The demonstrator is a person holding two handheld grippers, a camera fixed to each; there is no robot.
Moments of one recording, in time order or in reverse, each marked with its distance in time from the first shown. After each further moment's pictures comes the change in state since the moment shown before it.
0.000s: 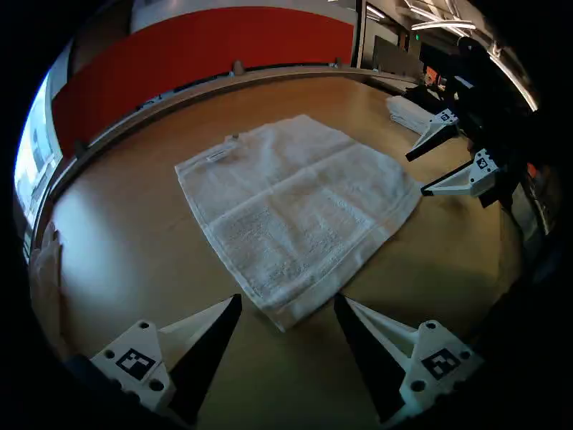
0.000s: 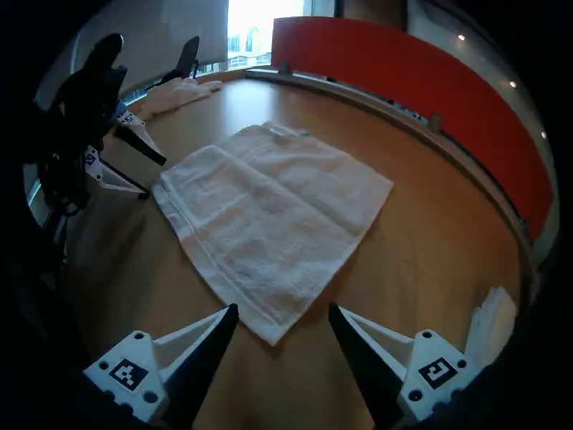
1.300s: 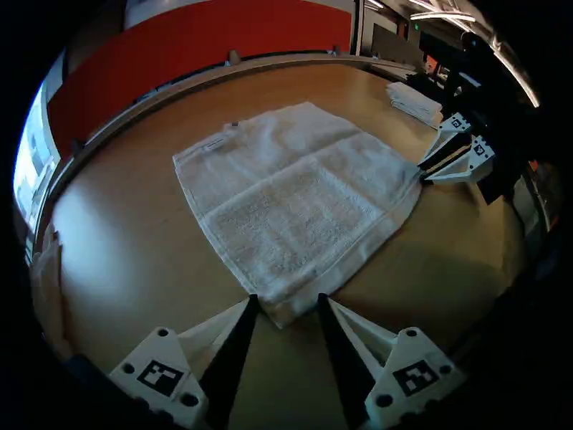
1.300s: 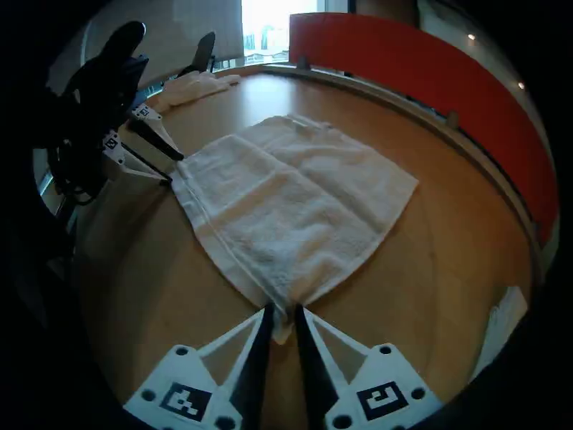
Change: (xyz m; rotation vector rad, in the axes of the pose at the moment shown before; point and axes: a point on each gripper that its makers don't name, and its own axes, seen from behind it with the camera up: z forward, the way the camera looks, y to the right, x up) left arm -0.007 0.004 0.009 0.012 -0.057 0.022; right arm -0.011 -0.021 0.009 0.086 -0.005 -0.018
